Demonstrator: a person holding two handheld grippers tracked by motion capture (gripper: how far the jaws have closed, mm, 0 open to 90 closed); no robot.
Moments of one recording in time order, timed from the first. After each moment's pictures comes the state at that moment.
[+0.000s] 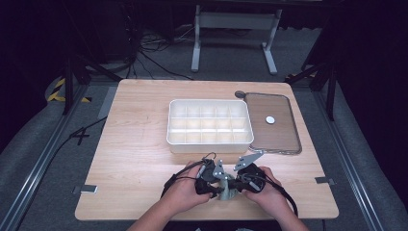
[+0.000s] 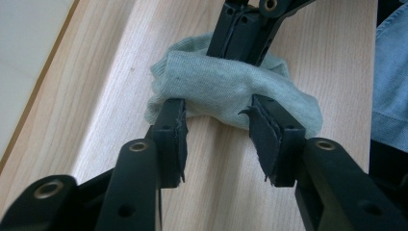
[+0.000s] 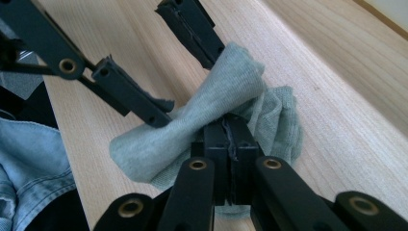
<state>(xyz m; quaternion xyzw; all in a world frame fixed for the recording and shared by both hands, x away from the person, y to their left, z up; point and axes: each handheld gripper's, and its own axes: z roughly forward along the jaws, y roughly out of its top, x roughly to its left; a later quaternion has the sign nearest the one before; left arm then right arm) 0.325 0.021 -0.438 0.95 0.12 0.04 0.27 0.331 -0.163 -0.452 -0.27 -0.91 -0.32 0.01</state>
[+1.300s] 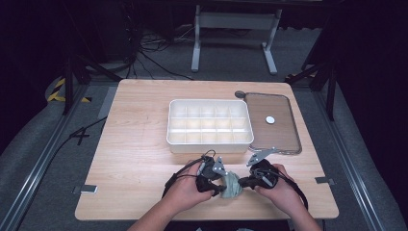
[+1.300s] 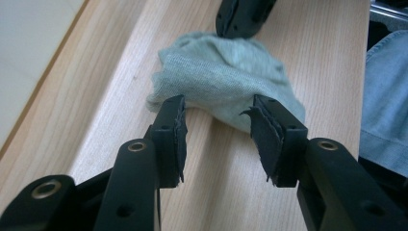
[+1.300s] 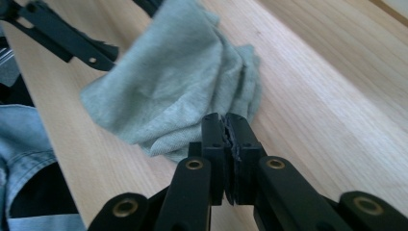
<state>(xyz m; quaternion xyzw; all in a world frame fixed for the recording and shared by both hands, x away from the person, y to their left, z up) 0.330 0.021 -0.434 0.94 0.15 0.02 0.30 0.340 -0.198 -0.449 -0.30 -0.91 -0.29 0.02</state>
